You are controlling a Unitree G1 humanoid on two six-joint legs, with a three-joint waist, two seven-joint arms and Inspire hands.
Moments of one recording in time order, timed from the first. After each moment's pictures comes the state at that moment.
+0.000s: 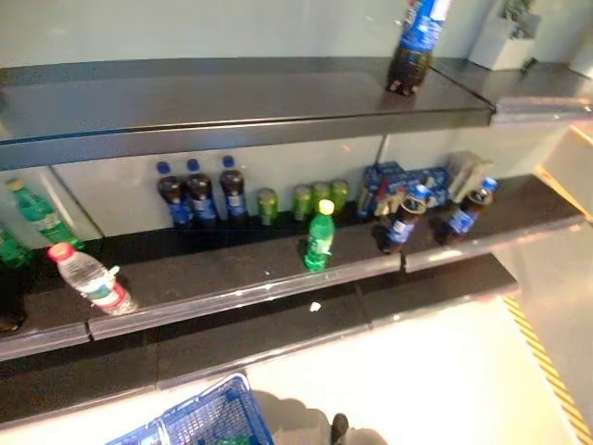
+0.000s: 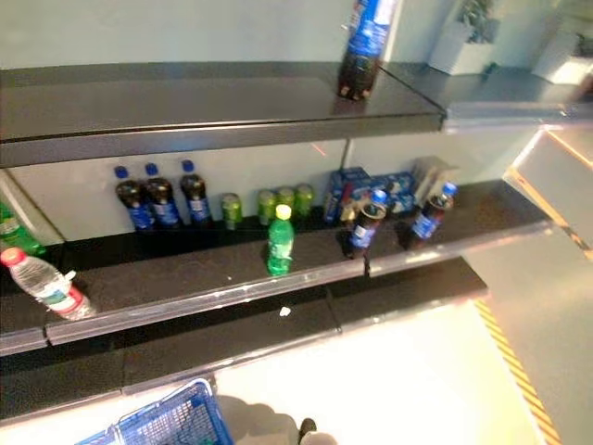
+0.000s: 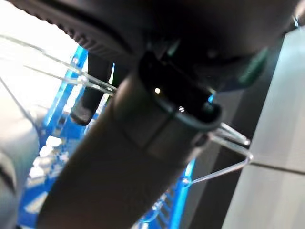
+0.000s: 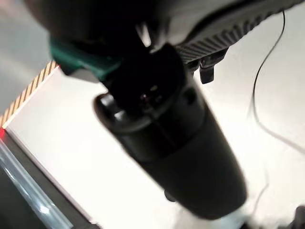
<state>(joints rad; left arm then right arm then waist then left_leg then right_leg) 0.14 0.20 -0.02 1.28 -0.60 -0.21 0.18 0.11 -0.18 0.01 1.28 0.40 0.03 -0.19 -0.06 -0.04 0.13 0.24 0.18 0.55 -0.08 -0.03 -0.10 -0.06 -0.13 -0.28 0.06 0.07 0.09</state>
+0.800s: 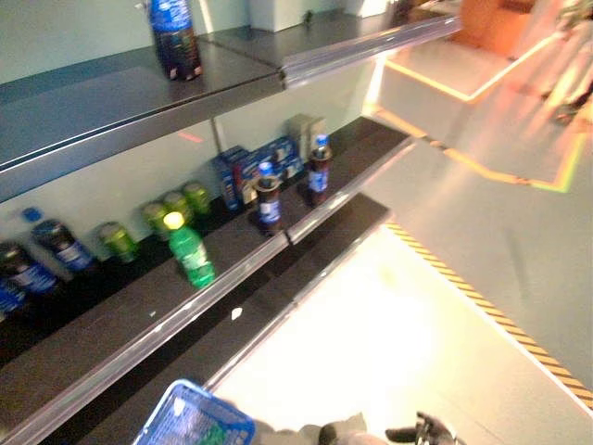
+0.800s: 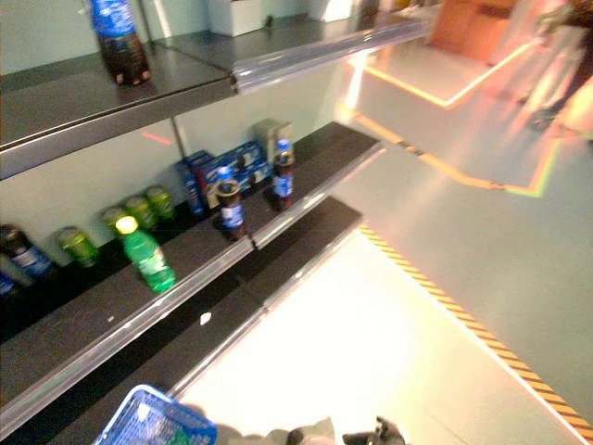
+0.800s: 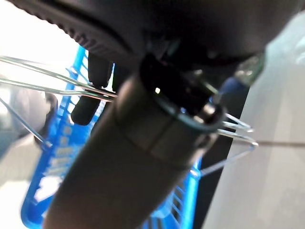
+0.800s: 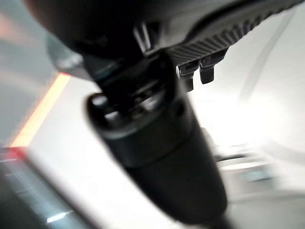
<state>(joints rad) 0.08 0.15 0.09 1.29 -0.89 -0.27 0.27 0.07 -0.18 0.21 1.25 0.24 0.07 -0.14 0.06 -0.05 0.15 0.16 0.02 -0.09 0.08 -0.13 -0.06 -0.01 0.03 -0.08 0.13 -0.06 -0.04</state>
